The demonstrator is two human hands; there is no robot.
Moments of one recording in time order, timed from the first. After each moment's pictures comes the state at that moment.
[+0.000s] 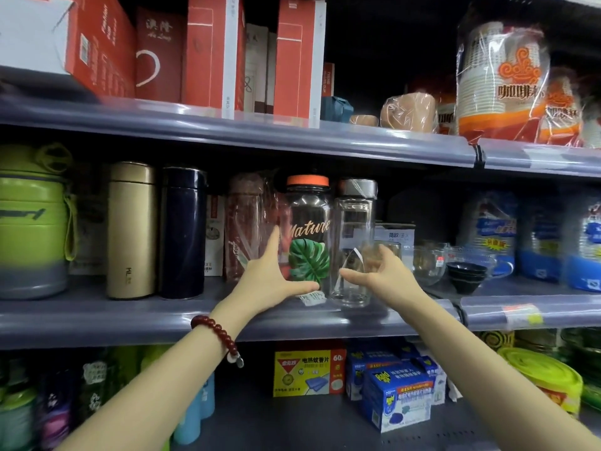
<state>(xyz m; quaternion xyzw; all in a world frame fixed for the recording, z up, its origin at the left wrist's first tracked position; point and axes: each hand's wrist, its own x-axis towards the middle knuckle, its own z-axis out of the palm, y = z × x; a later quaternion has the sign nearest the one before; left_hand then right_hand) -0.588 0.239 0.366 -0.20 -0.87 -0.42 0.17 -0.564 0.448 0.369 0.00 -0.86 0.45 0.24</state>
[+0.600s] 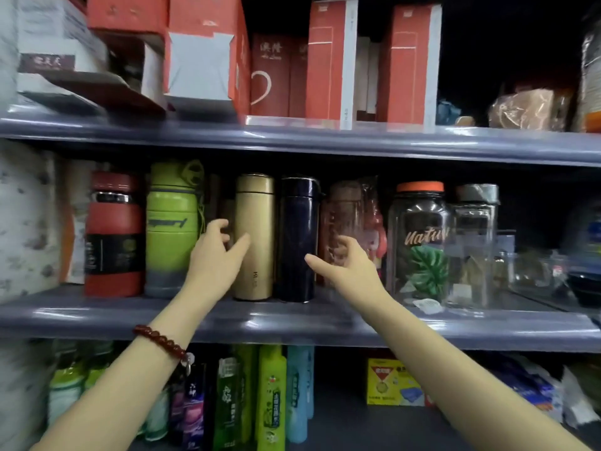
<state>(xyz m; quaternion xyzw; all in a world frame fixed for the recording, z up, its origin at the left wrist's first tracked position) -0.592 0.014 0.380 -0.03 -0.79 -0.48 0.37 -0.583 0.224 0.371 0.13 -0.81 0.52 0.24</state>
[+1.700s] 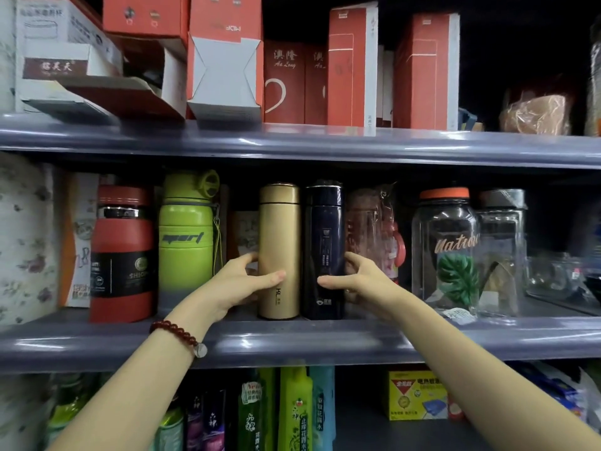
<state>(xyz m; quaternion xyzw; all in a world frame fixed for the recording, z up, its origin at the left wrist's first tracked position) -0.635 -0.017 0.376 -0.13 -0.79 -0.60 0.08 -0.623 0.211 0.376 0.15 -0.78 0.60 0.08</state>
